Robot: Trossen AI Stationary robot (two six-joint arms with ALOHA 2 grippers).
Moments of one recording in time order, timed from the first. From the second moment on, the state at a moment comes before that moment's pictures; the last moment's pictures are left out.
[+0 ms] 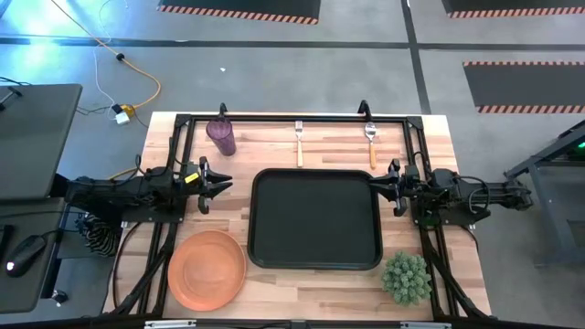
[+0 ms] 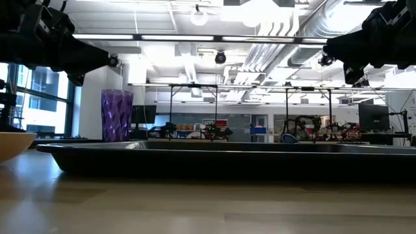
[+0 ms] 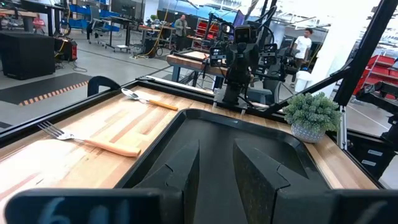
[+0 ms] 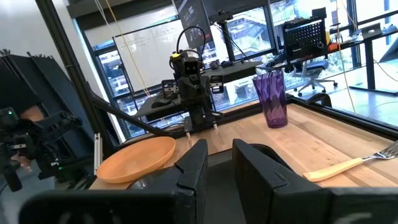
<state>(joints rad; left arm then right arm) 0.00 0.05 0.01 0.03 -0.18 -0.20 0.02 0.03 0.01 0.13 0.10 0.26</state>
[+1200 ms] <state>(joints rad) 0.00 0.05 0.01 0.03 -0.17 -0.31 0.02 0.03 0.01 0.13 0.10 0.26</state>
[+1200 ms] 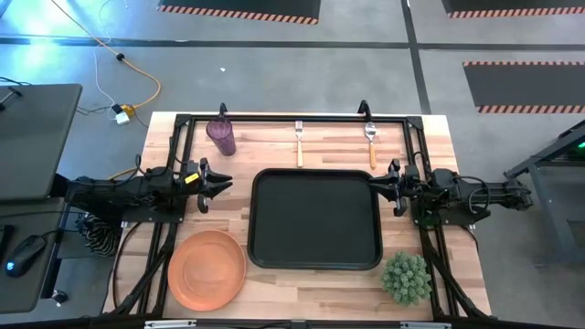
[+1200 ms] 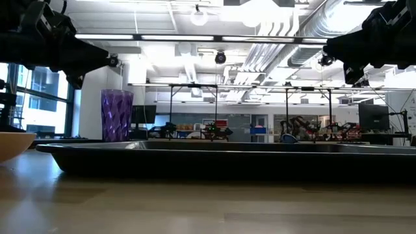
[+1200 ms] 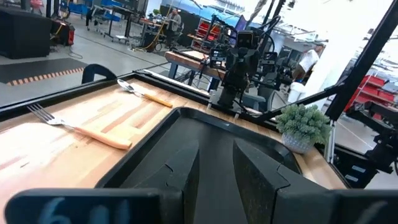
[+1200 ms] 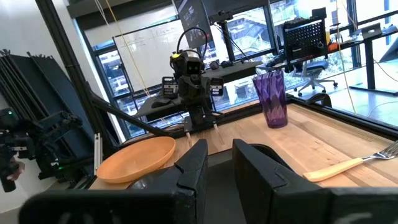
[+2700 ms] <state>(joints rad) 0.00 0.05 0.02 0.28 -0.30 -0.41 0.02 0.03 0.01 0.19 0.28 0.43</state>
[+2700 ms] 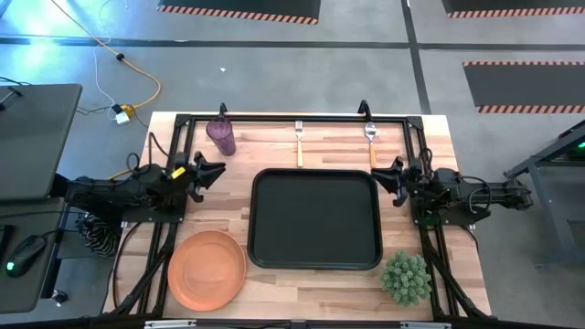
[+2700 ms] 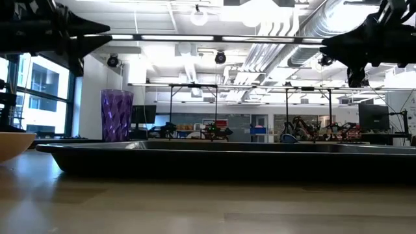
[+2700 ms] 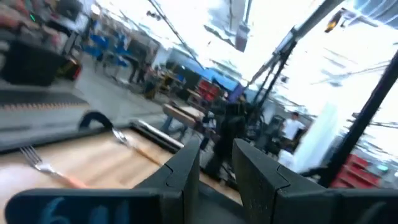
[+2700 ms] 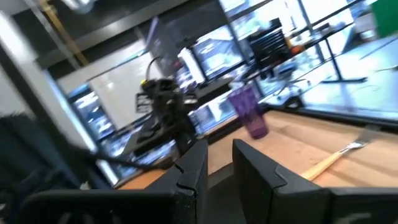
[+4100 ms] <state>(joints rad) 0.26 0.75 0.88 -0.53 -0.34 -0.07 0.02 0.13 0.31 0.15 0.46 0.29</state>
